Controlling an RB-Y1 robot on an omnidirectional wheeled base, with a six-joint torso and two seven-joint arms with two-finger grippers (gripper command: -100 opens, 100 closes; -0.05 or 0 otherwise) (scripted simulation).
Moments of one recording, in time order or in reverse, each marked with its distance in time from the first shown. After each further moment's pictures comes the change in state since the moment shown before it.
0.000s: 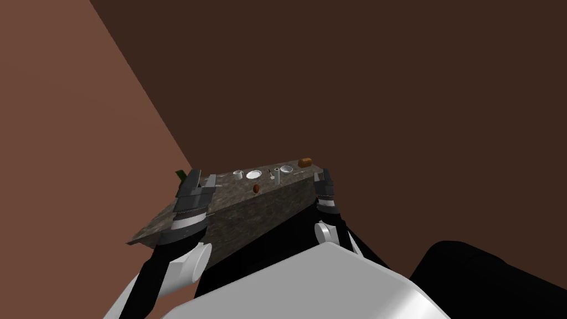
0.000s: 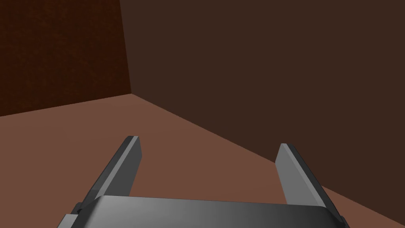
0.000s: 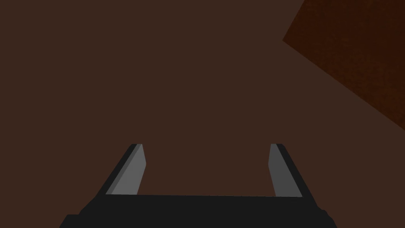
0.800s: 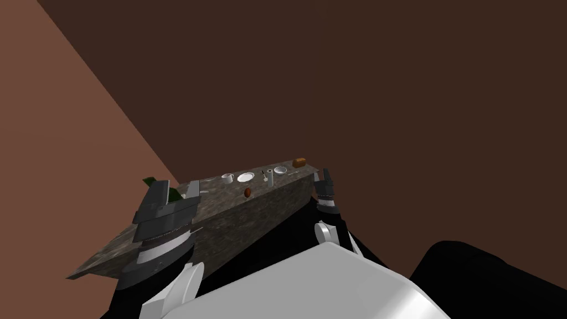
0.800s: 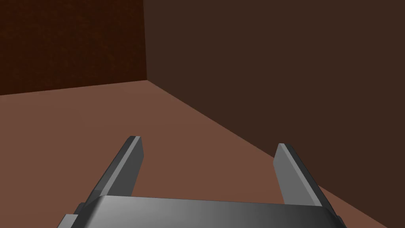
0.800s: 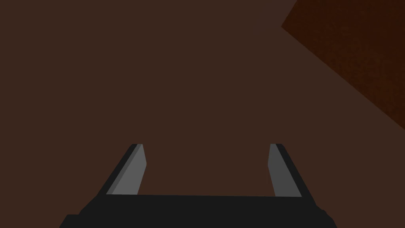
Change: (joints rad) left arm 0.174 -0.116 0.013 -0.096 -0.058 -0.152 0.063; right arm 0.000 0.000 0.000 0.000 0.000 0.000 0.000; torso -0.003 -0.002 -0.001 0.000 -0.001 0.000
